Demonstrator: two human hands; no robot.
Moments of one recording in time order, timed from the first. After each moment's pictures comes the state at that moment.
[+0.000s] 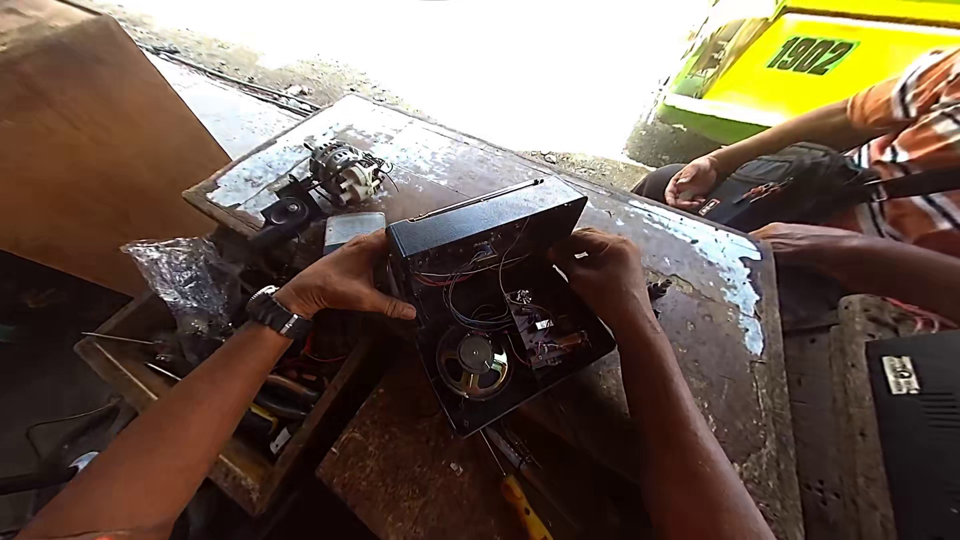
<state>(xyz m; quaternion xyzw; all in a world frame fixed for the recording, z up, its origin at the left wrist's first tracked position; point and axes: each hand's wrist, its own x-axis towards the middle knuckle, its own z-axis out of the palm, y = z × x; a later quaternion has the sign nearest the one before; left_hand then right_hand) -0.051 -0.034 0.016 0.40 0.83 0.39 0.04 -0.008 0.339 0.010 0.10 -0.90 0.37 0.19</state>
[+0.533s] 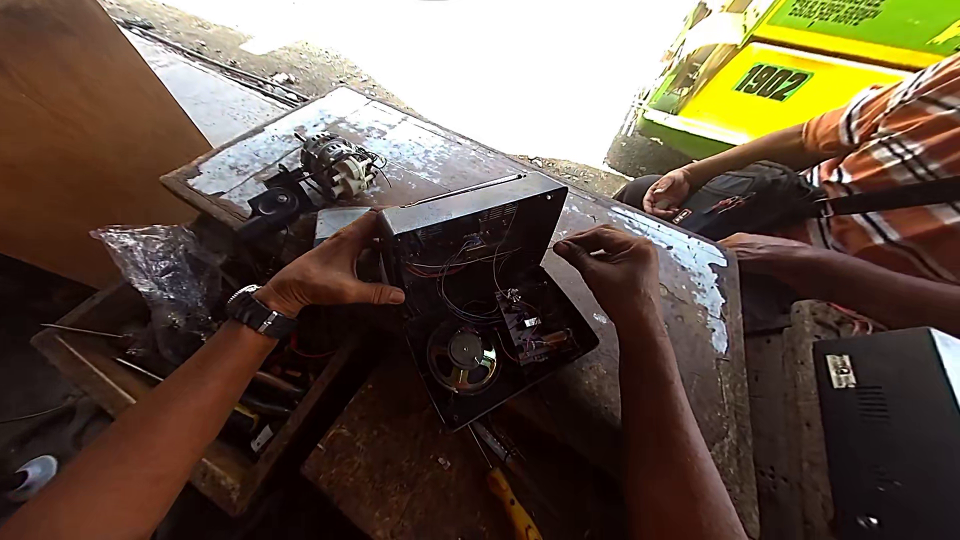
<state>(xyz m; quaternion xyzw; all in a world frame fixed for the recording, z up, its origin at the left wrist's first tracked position) -0.048 -0.039 0.014 0.37 0.78 0.50 0.06 0.000 0.354 0.023 0.09 -0.87 0.42 0.24</state>
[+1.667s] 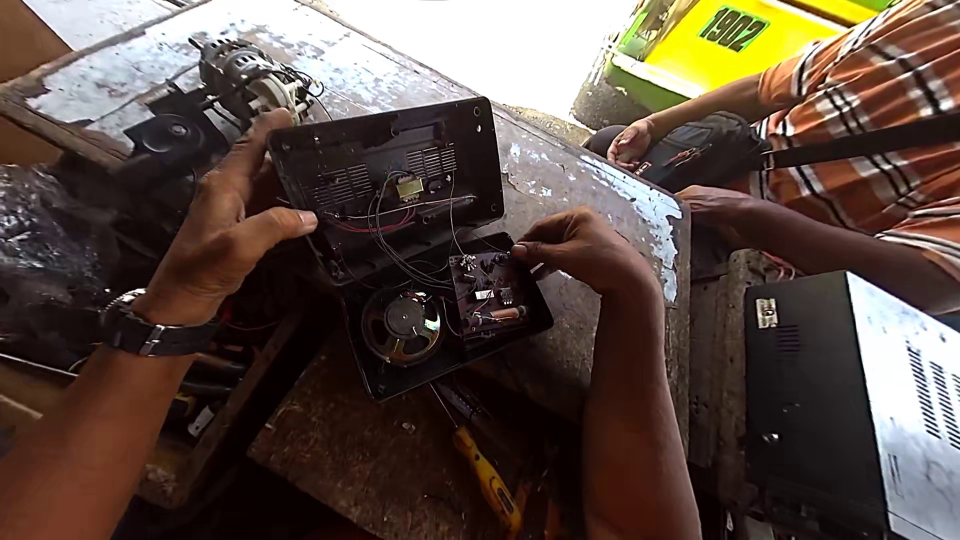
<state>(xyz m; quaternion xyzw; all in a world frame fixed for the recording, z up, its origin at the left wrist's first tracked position) -0.018 -0.039 0.014 0.24 0.75 0.61 -0.02 0.012 0.364 0.037 0.05 -0.85 0.50 -0.15</state>
